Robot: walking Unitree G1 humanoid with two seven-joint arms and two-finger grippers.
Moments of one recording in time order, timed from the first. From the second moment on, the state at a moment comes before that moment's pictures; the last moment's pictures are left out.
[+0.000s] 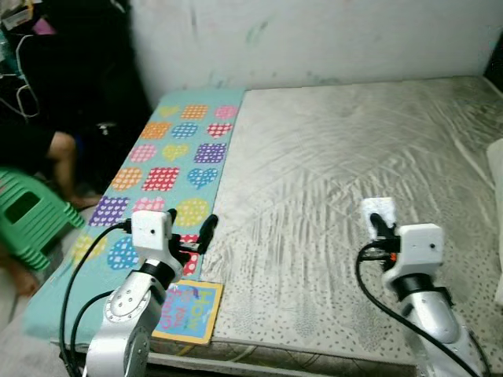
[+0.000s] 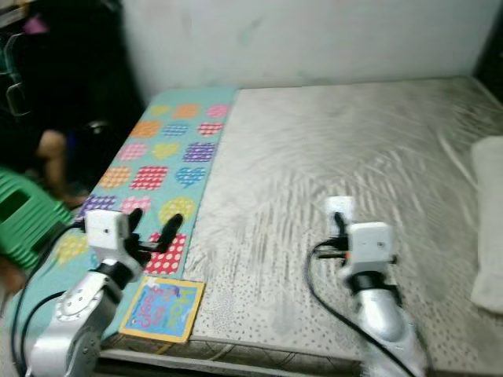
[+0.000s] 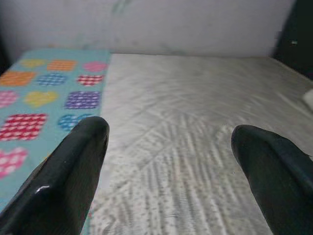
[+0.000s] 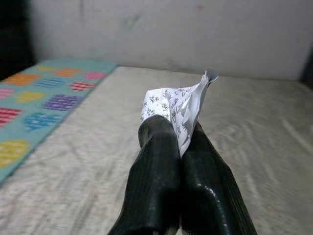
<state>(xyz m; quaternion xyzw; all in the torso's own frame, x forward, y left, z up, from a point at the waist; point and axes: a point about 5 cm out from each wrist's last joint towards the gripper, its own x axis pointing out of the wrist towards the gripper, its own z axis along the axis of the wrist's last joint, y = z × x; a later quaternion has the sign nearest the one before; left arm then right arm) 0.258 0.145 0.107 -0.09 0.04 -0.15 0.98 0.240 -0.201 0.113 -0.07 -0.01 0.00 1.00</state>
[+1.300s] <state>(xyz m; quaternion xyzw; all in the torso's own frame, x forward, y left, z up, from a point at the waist) 0.270 0.160 0.108 -0.06 0.02 -0.11 0.99 0.258 -0.182 0.128 -0.06 -0.08 0.02 0.99</state>
